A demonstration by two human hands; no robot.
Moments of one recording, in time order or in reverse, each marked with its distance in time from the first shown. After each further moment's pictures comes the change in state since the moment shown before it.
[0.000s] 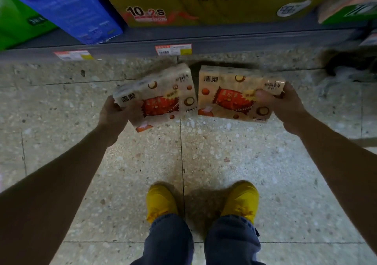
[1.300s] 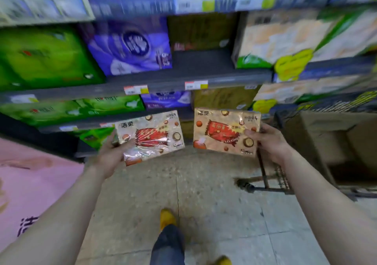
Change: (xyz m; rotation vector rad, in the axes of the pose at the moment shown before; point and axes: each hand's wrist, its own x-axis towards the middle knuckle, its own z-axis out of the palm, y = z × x) left_hand -0.494 0.388 -0.238 -0.308 -0.103 0.246; right_hand -0.536 -0.456 -0.160 0.214 0.115 -0.147
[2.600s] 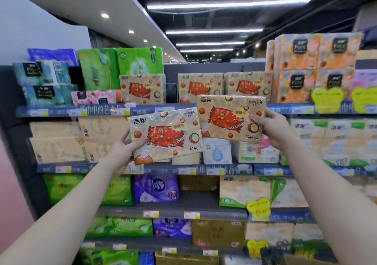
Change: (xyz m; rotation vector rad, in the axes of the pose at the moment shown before) left_hand -0.299 0.397 0.063 -0.272 -0.056 0.707; right_hand -0.240 -0.448 -0.118 0.197 -0.137 -0.843
